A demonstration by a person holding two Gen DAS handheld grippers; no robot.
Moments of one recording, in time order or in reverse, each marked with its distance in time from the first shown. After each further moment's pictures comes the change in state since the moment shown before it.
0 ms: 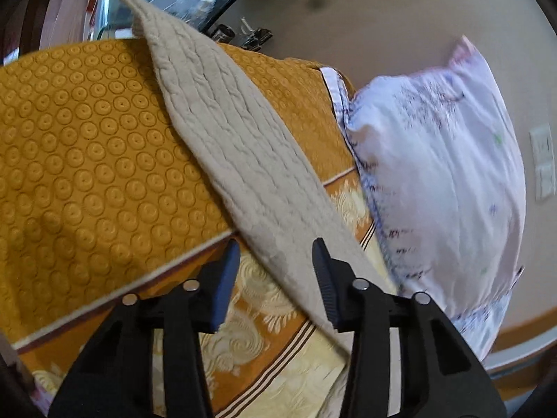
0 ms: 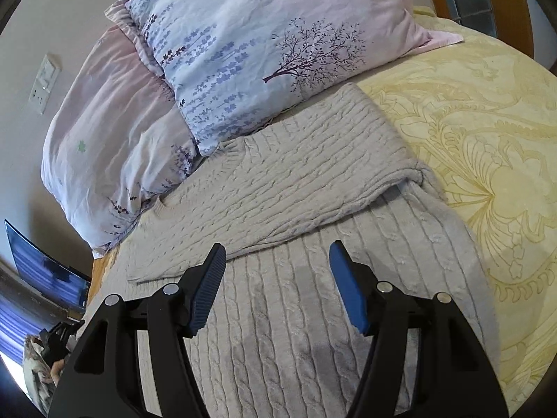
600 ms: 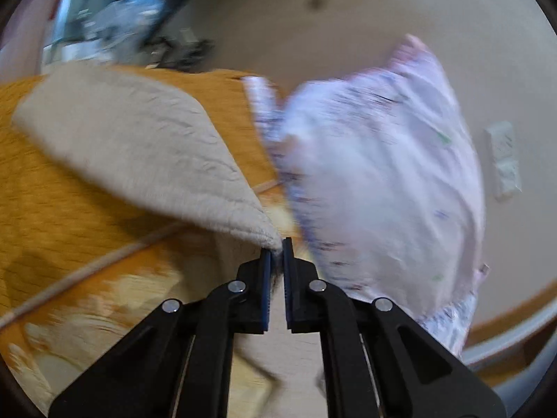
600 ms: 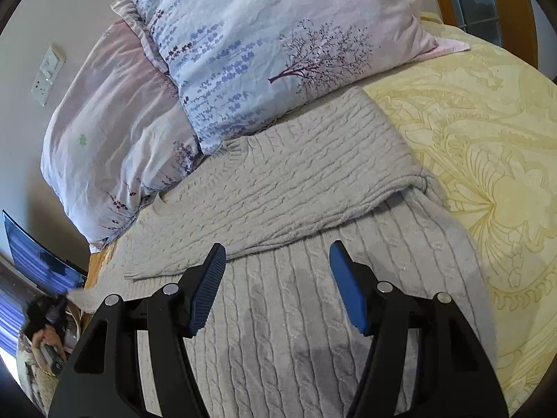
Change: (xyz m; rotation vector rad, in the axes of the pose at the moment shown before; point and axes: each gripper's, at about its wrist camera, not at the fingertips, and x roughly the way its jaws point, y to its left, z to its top) left arm 0.002 -0.081 -0.005 0.104 -0.037 -0.199; right arm 0.000 0.004 0.001 -0.040 -0.005 0.000
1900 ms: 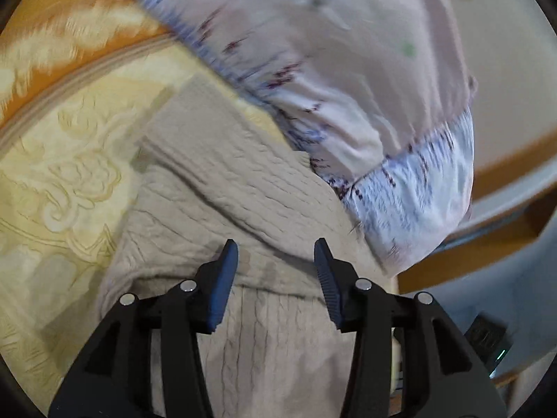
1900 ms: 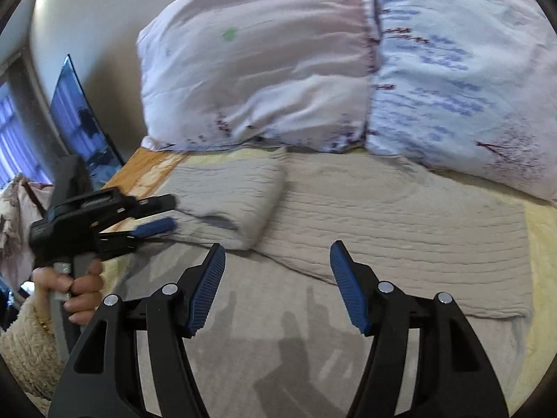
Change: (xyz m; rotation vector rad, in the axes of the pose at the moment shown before) left arm 0.110 -0.061 -0.161 0.212 0.471 -0.117; right arm 0.033 0.151 -0.018 -0.581 0.119 0.173
